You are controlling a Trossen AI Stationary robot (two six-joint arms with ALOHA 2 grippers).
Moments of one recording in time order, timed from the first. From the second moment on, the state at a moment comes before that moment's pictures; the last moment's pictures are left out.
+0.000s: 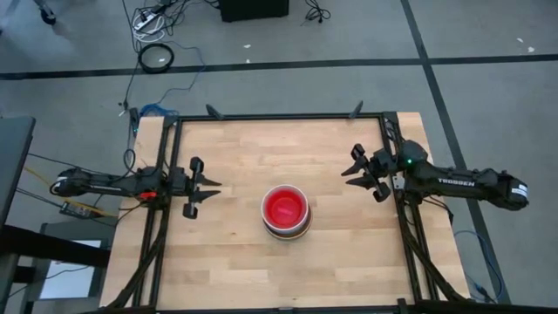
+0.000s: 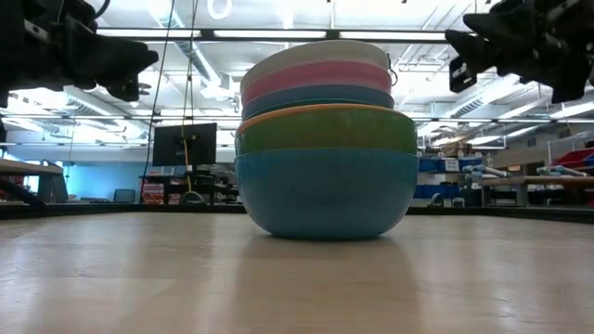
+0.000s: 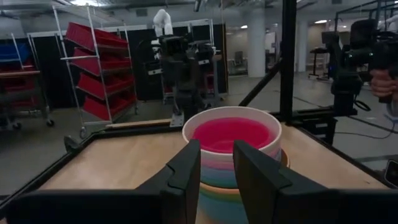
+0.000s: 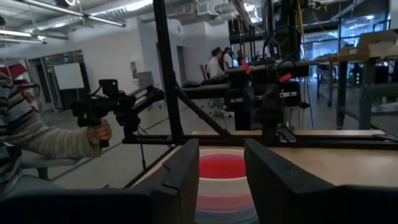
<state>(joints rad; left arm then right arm) -0.07 0.21 0.01 0.33 -0.01 0.07 -0.41 0.61 0.13 0.70 -0.72 0.23</state>
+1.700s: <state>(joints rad) -0.07 0.21 0.01 0.22 -0.28 0.10 -0.41 0.24 0.01 0.25 -0.76 0.00</state>
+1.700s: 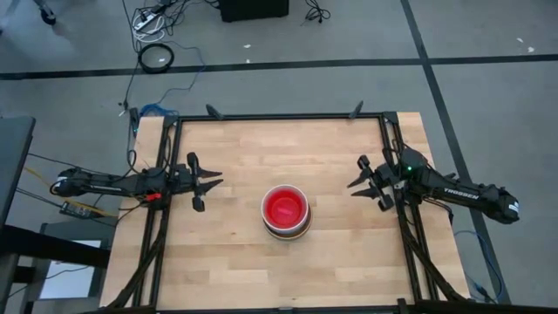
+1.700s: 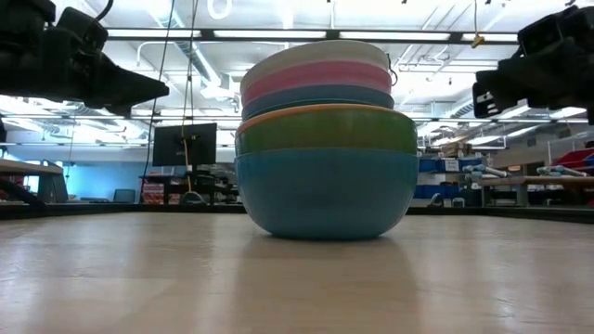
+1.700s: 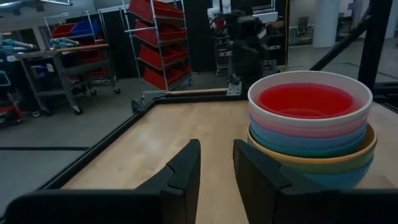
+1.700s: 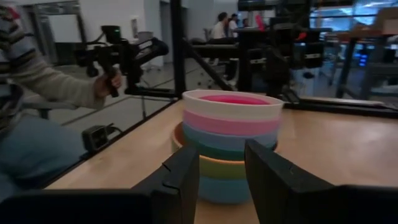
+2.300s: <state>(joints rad) -0.07 0.21 0.01 0.22 -0.28 0.10 -0.41 0.24 0.01 0.25 -0.72 0.01</state>
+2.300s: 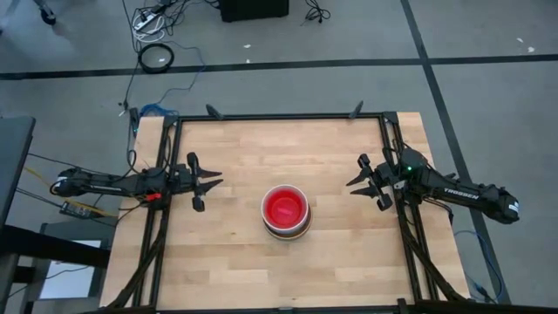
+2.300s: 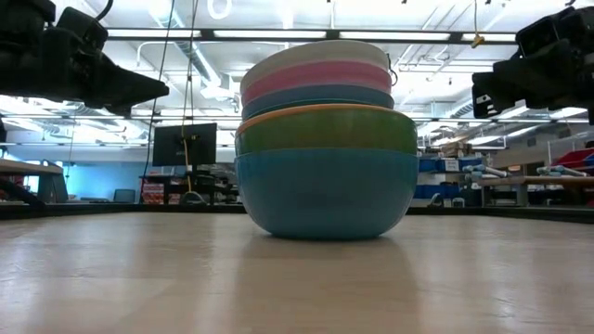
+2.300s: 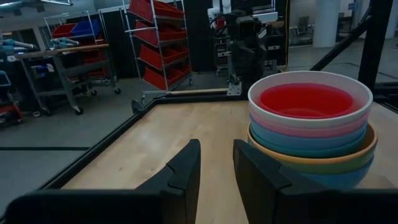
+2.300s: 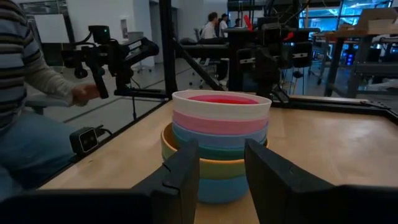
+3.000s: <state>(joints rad) -0.07 0.21 0.01 0.22 -0.28 0.10 -0.40 0.24 0.01 0.48 -0.77 0.19</state>
